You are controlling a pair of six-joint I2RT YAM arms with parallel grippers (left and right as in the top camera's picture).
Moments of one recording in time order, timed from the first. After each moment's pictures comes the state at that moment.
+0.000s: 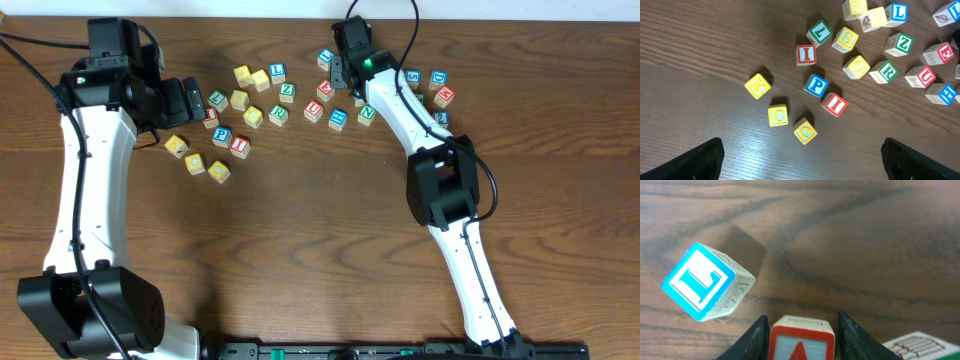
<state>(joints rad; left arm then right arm) 0.11 1.68 1.62 -1.05 0.10 -0.16 0.40 2.72 2.44 -0.66 0.17 0.38</state>
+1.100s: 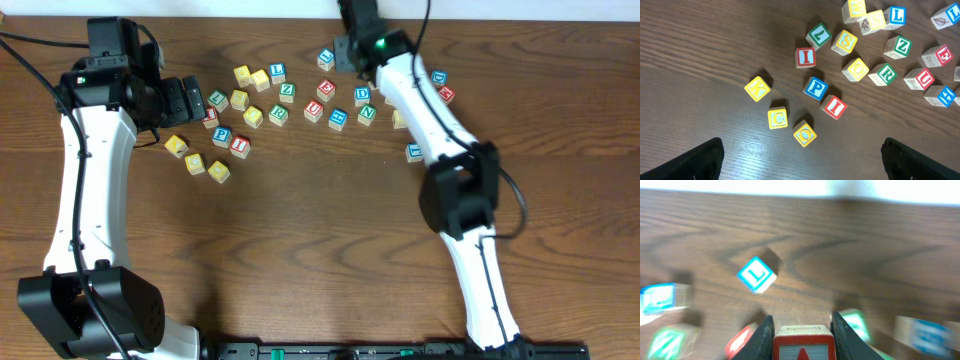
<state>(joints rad) 0.11 1.68 1.62 -1.04 0.10 -0.16 0.40 2.51 2.43 -0.81 0.17 0.25</state>
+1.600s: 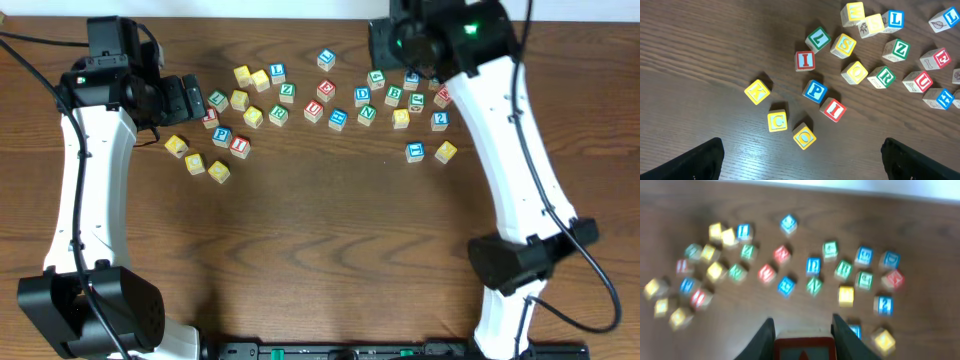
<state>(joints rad) 0.11 1.68 1.62 -1.03 0.10 -0.16 0.40 2.03 2.44 -1.35 0.02 0.21</state>
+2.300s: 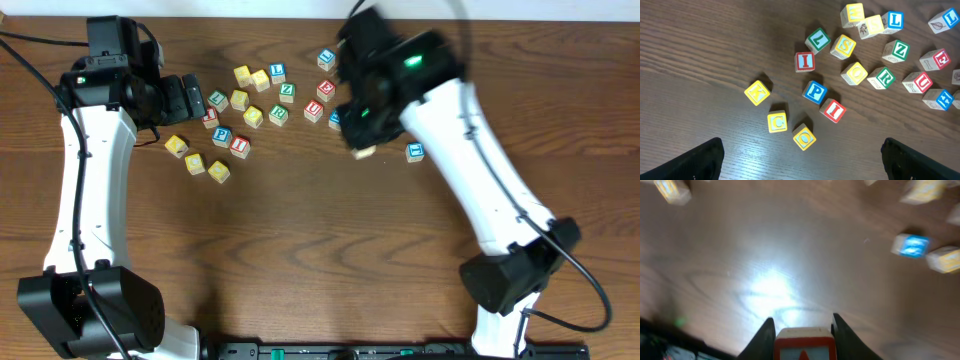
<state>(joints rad) 0.11 1.68 1.62 -1.03 0.10 -0.16 0.58 2.00 2.12 -1.50 -0.08 0.22</state>
